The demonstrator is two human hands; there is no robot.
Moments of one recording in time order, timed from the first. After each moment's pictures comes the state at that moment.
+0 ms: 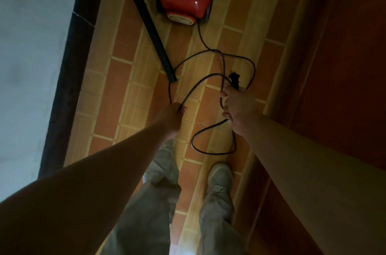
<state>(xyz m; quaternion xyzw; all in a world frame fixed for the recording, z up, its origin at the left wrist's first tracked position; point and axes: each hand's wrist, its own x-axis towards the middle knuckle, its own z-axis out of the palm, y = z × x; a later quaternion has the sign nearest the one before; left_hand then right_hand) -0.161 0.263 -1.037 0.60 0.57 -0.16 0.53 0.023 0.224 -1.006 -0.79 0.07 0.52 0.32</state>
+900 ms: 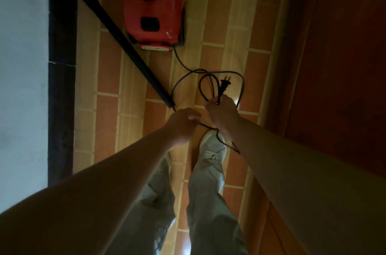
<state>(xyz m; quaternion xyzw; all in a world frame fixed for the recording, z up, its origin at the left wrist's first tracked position) -0.047 0.327 -1.039 0.63 0.49 -0.22 0.55 0.082 0.273 -1.054 -0.79 -0.02 0.56 0.25</state>
